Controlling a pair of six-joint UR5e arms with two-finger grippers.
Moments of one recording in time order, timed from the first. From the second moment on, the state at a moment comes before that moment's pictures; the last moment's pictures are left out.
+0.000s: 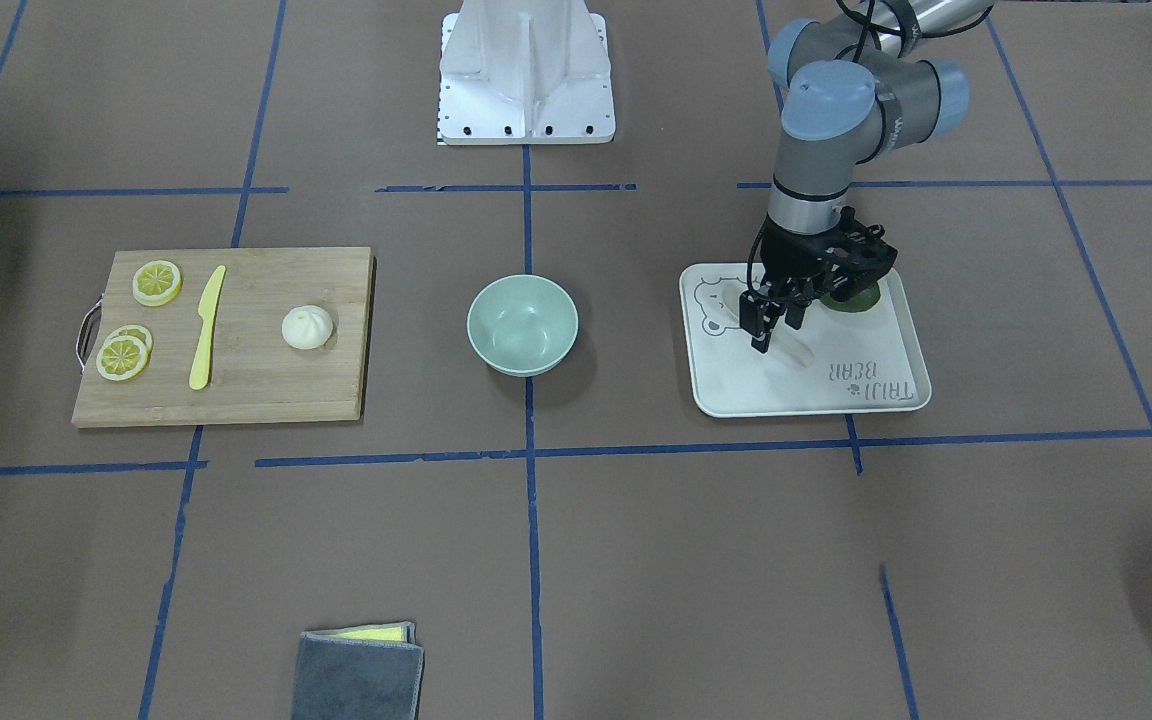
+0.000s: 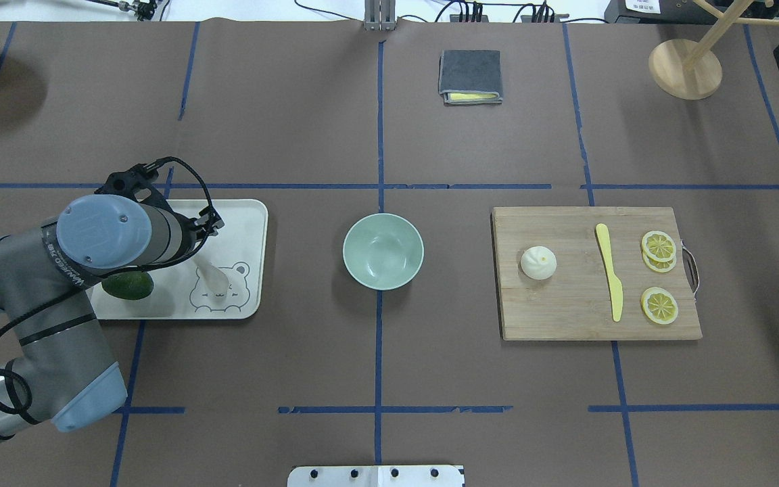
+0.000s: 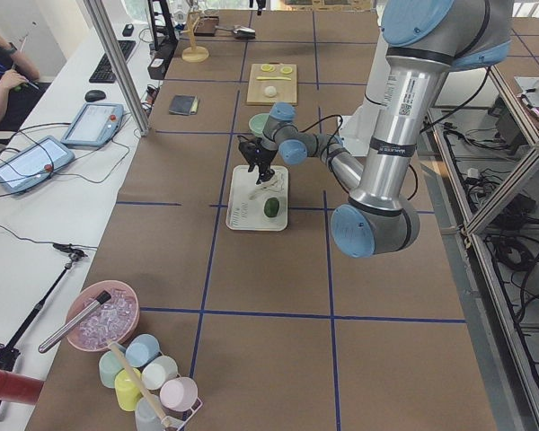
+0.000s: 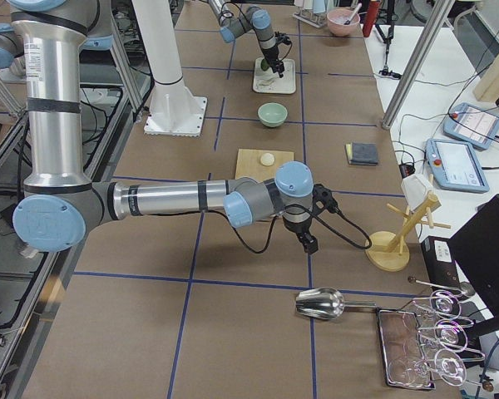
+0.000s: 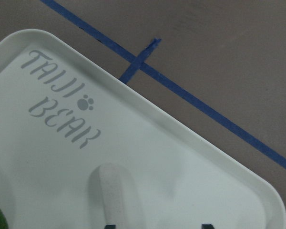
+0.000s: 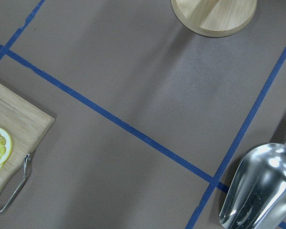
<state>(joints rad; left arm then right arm) -0.56 -1.85 -1.80 -1.83 -1.61 -1.78 1.44 -1.59 1.68 -1.27 2.34 -0.19</state>
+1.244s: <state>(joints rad) -0.56 -1.87 -1.77 -1.83 -1.58 -1.77 1.44 -1.59 1.67 -1.27 2.34 -0.19</state>
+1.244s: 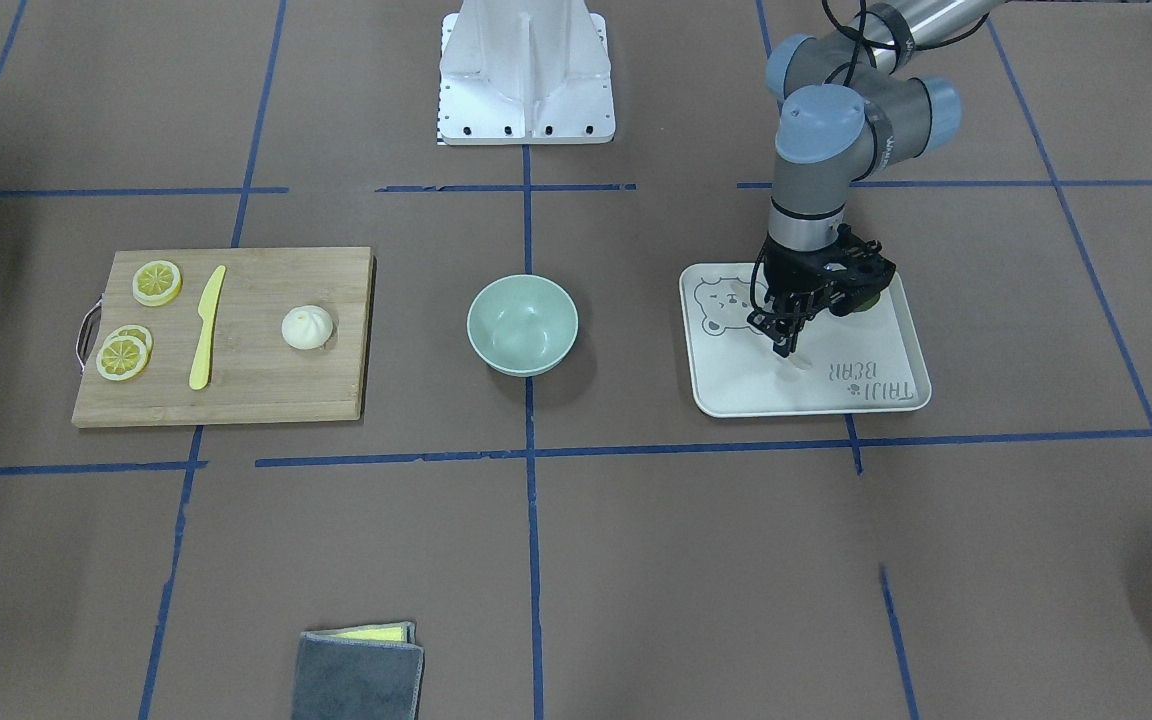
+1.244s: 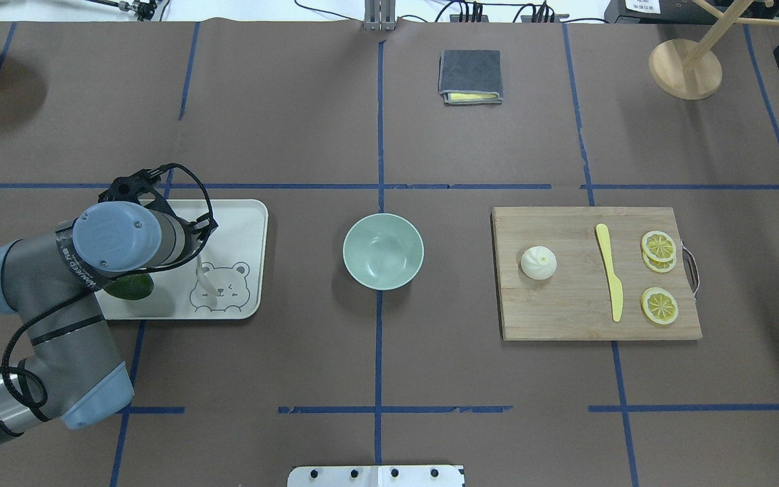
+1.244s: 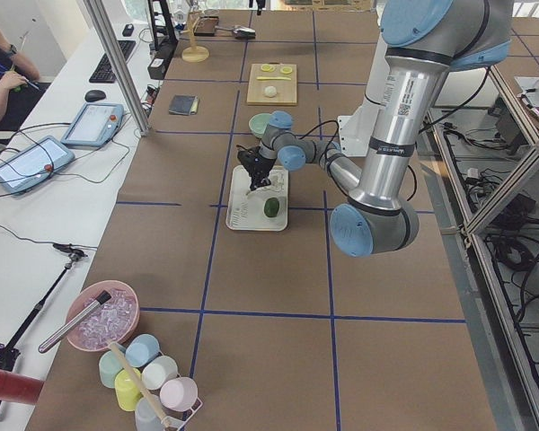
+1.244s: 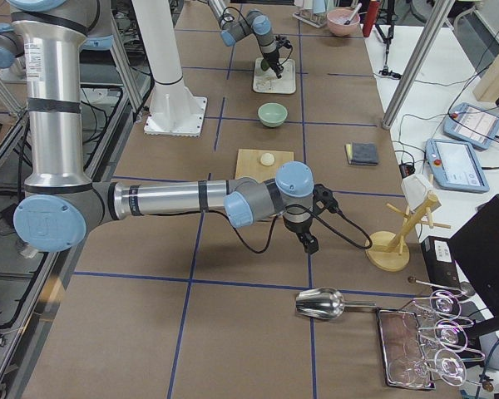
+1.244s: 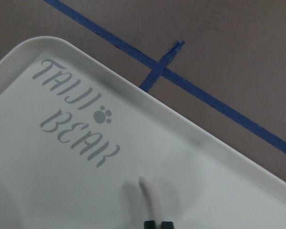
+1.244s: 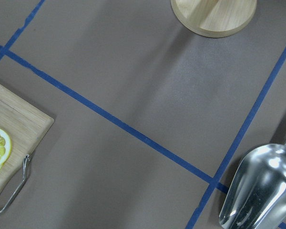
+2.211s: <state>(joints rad) -0.55 -2.19 -1.72 -1.63 -1.57 -1.95 1.44 -1.59 1.66 -1.27 2.35 -0.19</state>
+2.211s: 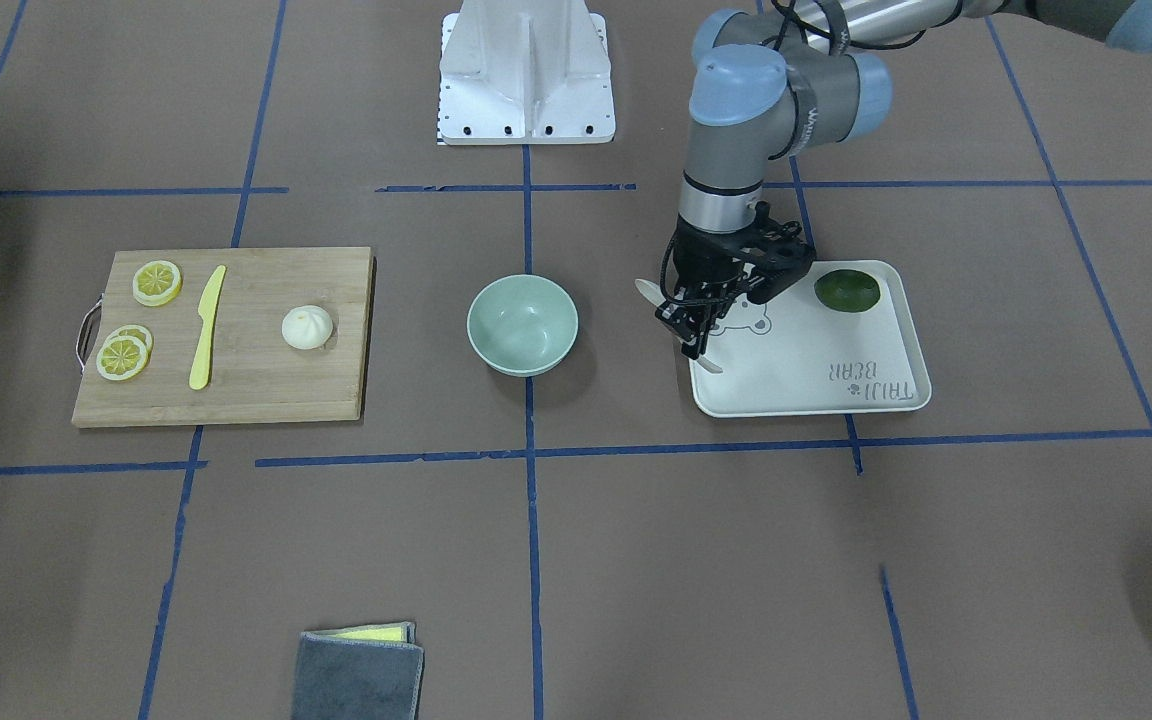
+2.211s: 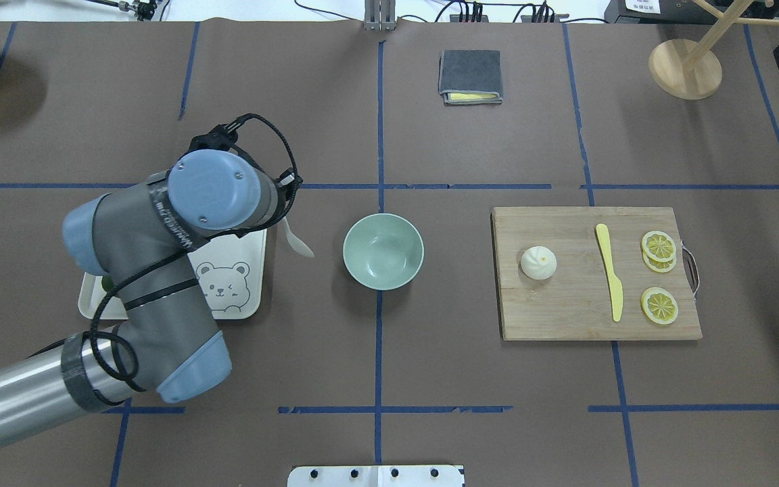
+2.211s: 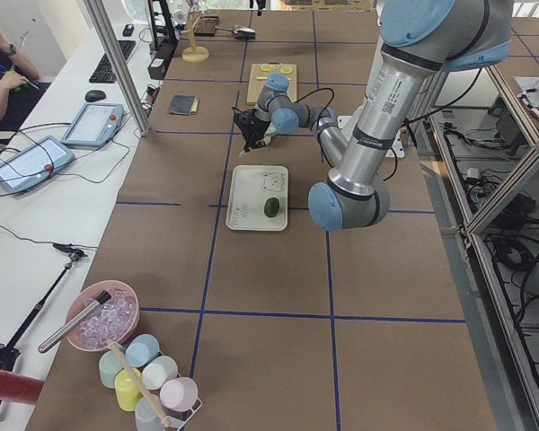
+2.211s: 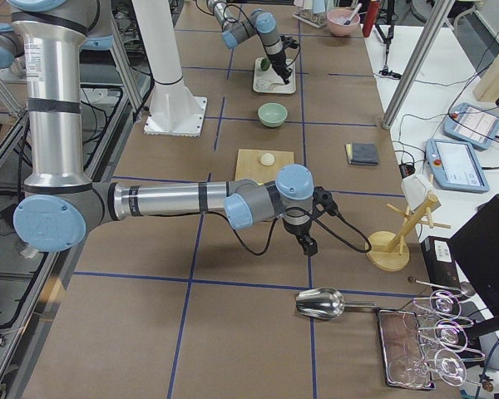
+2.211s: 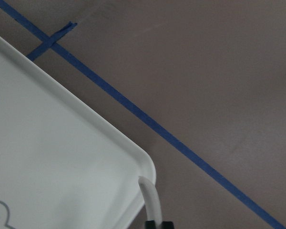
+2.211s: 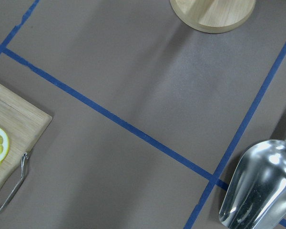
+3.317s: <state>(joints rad) -0.45 -2.40 -1.56 -1.56 -1.51 -2.04 1.44 -1.59 1.65 -1.27 2.35 -0.19</state>
